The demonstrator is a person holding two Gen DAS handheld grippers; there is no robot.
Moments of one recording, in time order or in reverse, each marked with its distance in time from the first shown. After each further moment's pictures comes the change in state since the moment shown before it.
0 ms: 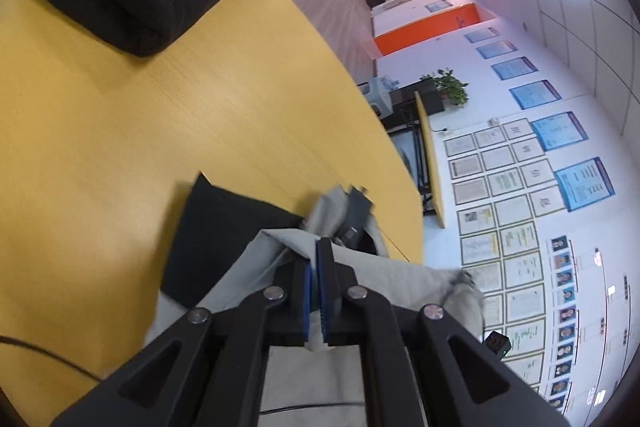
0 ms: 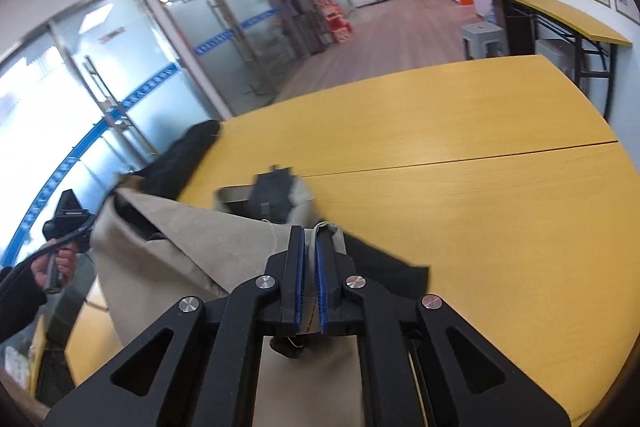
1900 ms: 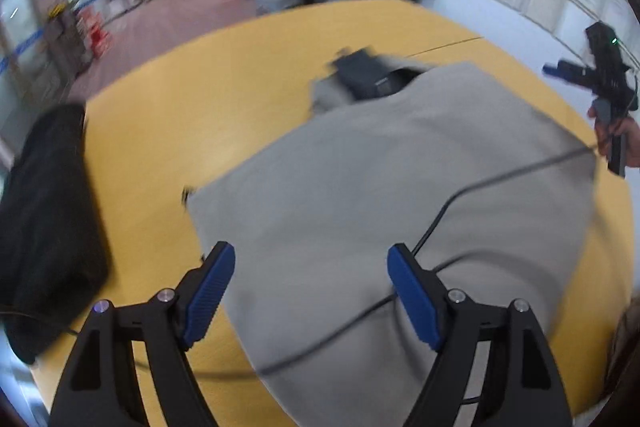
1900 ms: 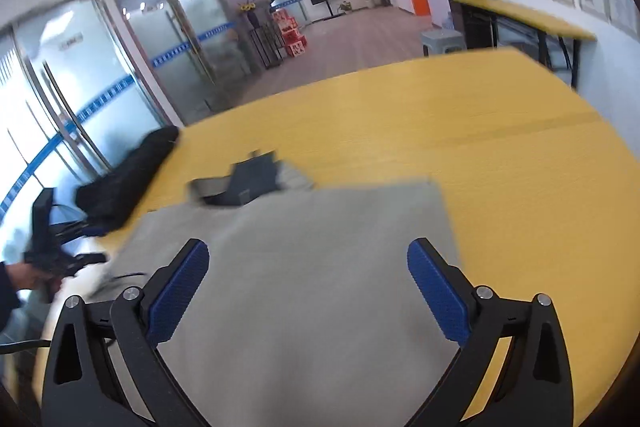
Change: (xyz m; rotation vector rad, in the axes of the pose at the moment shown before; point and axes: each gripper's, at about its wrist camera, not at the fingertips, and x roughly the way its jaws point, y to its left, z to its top) left arm 0.062 -0.090 -0.073 1.284 0.202 0.251; right arm -0.004 0.068 -0.093 0.166 -0.076 -0.112
